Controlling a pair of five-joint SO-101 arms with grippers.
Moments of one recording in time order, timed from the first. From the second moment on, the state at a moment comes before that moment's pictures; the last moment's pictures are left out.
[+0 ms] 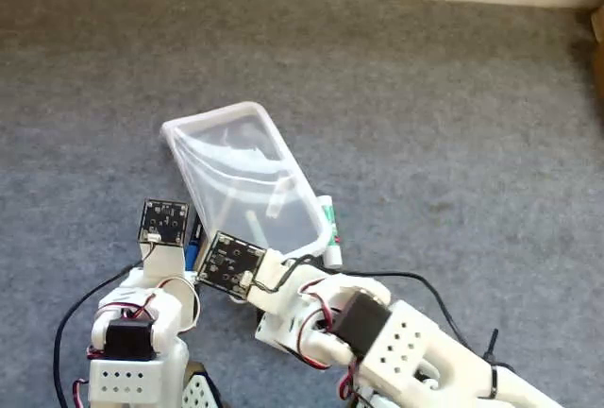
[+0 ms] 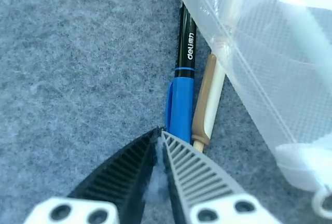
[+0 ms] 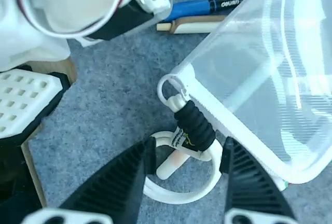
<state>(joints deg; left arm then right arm) -5.8 -103.7 96.0 77.1 2.7 -58.5 -54.8 57.5 65.5 16.4</state>
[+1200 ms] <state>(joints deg) -5.8 -103.7 96.0 77.1 2.7 -58.6 -37.3 66.7 45.5 19.0</state>
